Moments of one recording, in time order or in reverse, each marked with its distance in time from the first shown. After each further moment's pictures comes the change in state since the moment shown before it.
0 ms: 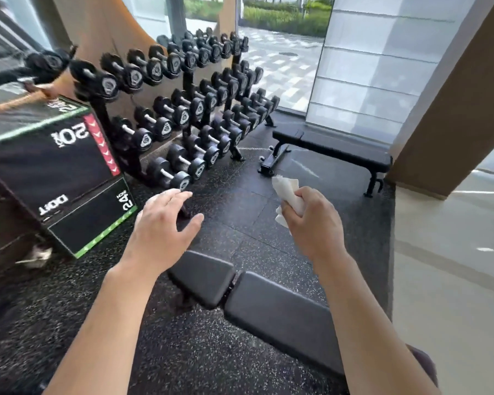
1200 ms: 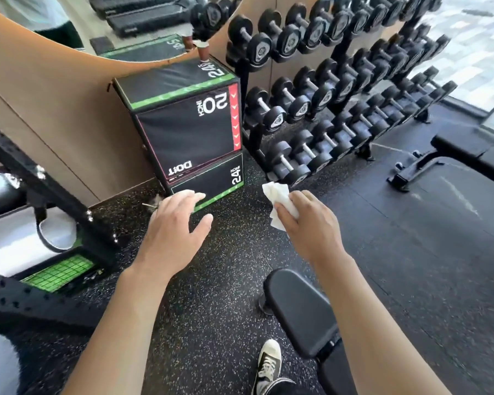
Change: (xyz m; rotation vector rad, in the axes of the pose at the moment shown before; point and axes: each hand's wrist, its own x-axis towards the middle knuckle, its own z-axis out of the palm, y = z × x) left_hand 0.109 -0.334 -0.091 0.109 0.042 -0.470; right_hand 0.163 -0.267 0.370 0.137 -0.400 -0.453
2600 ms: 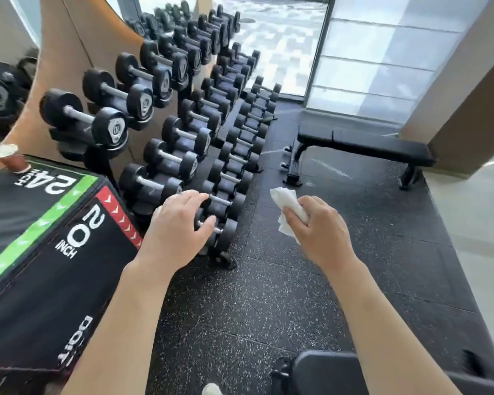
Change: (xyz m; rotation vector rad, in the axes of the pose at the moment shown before) left_hand 0.559 0.023 0.058 -0.101 -0.271 0.704; right_hand 0.342 0.061 0.032 -0.156 0.377 0.602
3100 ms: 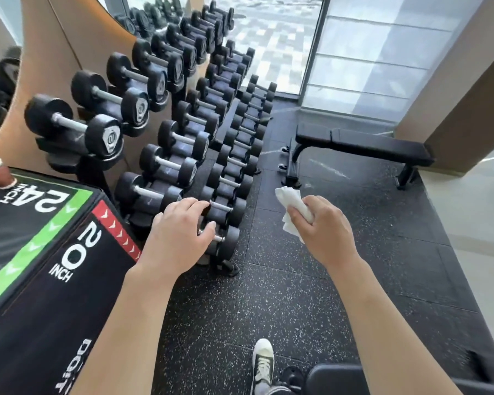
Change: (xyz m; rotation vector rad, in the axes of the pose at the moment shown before) left_hand 0.062 -0.052 0.002 0.081 -0.076 -0.021; right_hand 0.062 -0.016 0.042 -0.022 0.027 0.037
